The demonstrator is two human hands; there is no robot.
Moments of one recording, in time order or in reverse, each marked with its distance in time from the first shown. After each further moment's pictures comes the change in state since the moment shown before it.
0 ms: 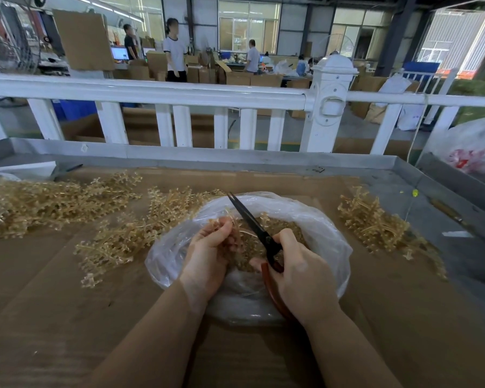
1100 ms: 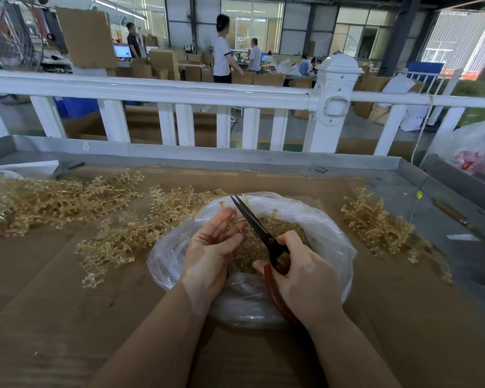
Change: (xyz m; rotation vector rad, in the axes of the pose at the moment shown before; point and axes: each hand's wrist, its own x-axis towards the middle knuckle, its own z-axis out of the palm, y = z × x) left_hand 0.003 -0.007 -0.005 -0.034 -0.043 0.168; right_hand -0.001 0.004 0.003 0.040 0.036 0.056
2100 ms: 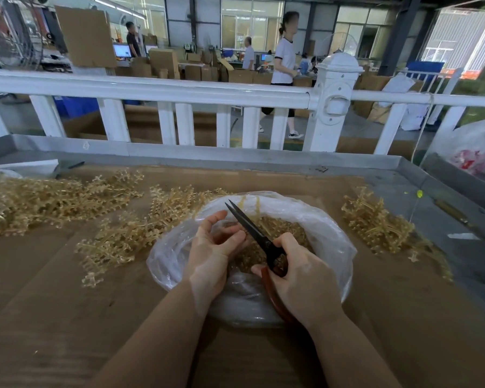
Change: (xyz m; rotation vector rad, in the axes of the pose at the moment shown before) left_hand -0.002 -0.002 0.002 0.154 0.043 0.007; right_hand -0.003 0.000 0.000 -0.028 -0.063 -0.008
